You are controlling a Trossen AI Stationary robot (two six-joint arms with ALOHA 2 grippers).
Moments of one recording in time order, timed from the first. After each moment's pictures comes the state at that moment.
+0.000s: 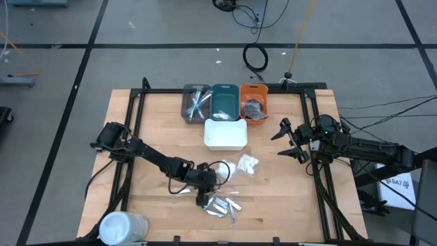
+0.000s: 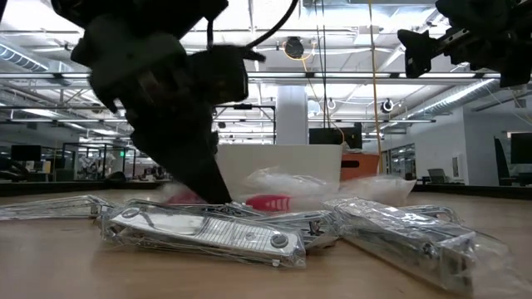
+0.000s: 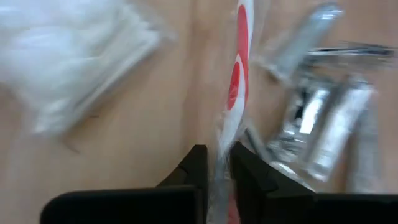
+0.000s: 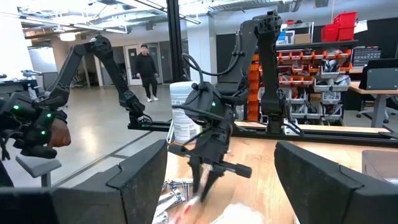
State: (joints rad) left arm -0.33 1.87 0.94 0.07 0.01 -0.43; right arm -0.37 0.47 0.14 0.52 -0.73 0.17
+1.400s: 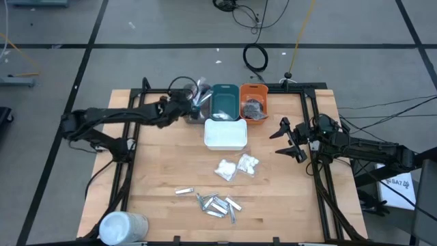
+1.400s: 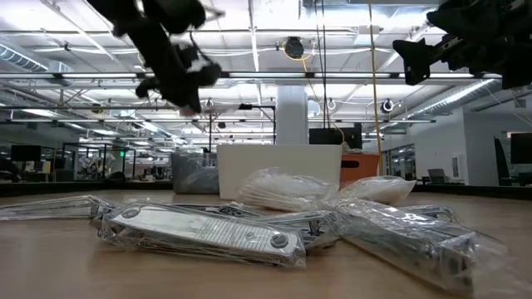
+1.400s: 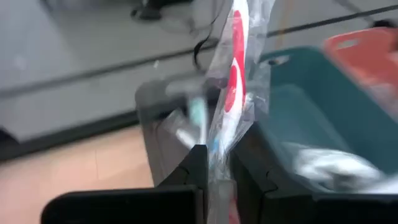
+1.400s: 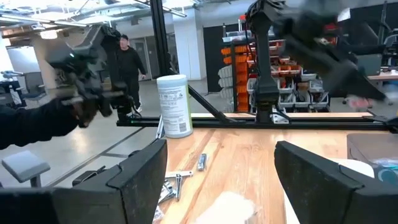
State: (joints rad) left arm 0.32 1.36 0.90 -0.31 -0.64 -0.62; right arm -0.37 0.47 0.14 0.47 -0.68 0.17
